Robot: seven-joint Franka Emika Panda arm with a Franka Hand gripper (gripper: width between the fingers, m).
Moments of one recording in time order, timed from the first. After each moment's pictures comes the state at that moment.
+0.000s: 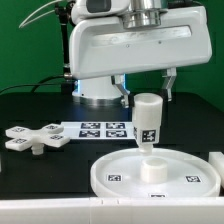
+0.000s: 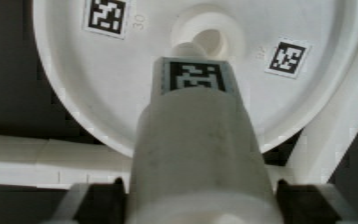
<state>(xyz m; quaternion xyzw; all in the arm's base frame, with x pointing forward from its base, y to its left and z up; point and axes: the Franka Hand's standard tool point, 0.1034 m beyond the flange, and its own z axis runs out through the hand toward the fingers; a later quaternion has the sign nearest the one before) 0.589 0.024 0.129 -0.99 -0.08 -0.10 0.05</state>
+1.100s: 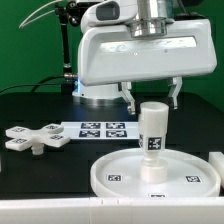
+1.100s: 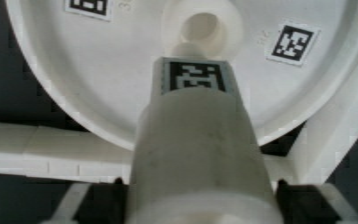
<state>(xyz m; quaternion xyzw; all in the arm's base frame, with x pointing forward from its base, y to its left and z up) 0.585 0.034 0.121 -0.99 -0.08 -0.15 0.04</state>
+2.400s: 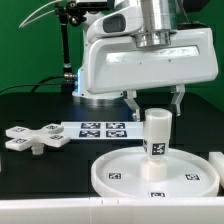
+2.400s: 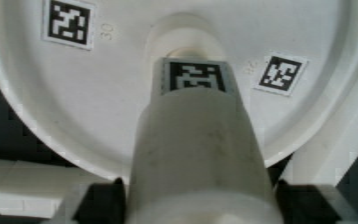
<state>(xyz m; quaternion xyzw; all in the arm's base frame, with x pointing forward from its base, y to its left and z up) 0.573 0.044 0.101 -0.99 -0.09 -0.13 0.04</state>
